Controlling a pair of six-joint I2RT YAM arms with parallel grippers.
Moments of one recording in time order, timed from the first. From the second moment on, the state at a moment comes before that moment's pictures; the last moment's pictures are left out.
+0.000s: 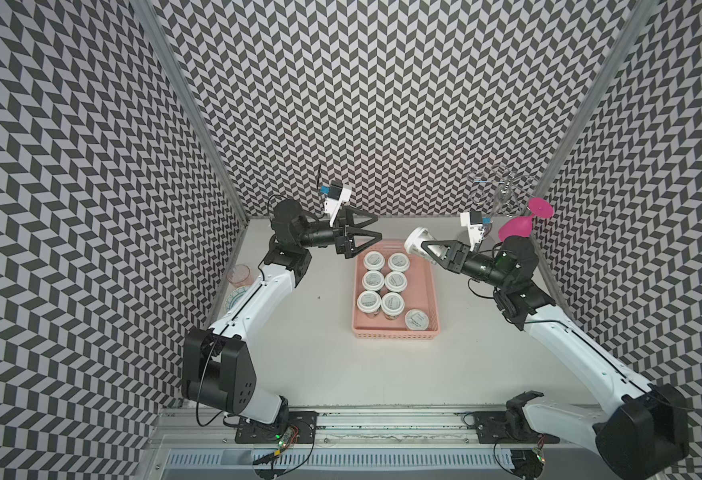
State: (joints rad) left arm -0.30 1.51 1.27 0.48 1.22 -0.54; right arm 0.34 1.19 0.91 0.32 -0.79 0.94
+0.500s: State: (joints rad) left arm -0.42 1.56 1.30 0.48 1.30 -0.61; right arm 0.34 1.24 0.93 0.49 -0.99 1.11
